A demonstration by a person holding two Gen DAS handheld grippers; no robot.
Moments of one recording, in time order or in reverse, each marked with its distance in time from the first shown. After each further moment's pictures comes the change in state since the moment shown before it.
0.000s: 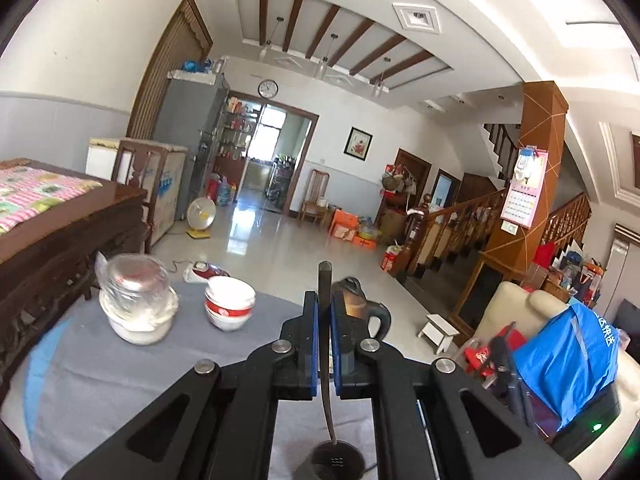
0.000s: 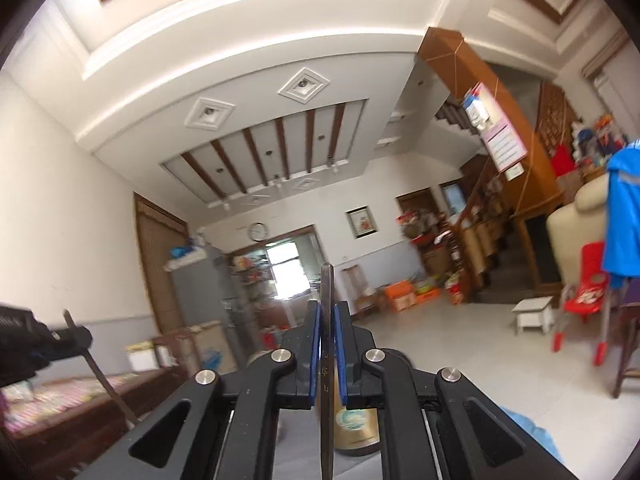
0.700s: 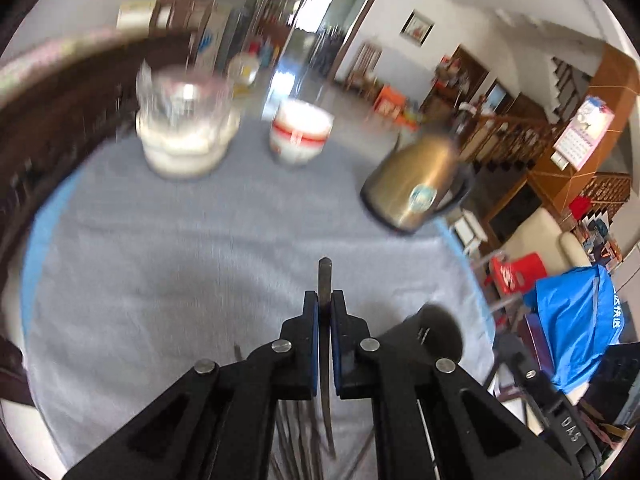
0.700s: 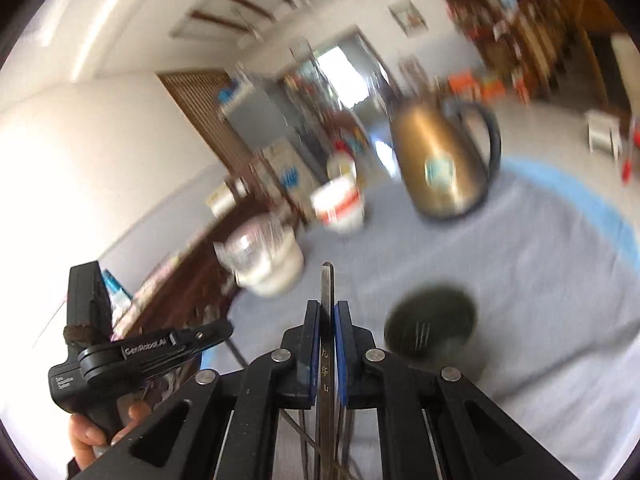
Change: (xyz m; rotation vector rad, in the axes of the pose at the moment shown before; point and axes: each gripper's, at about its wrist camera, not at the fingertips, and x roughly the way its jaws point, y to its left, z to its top) left arm 0.029 0.095 -0.091 -0.131 0.460 0.115; right arm -0.014 -0.002 -0.092 0.192 0.717 0.324
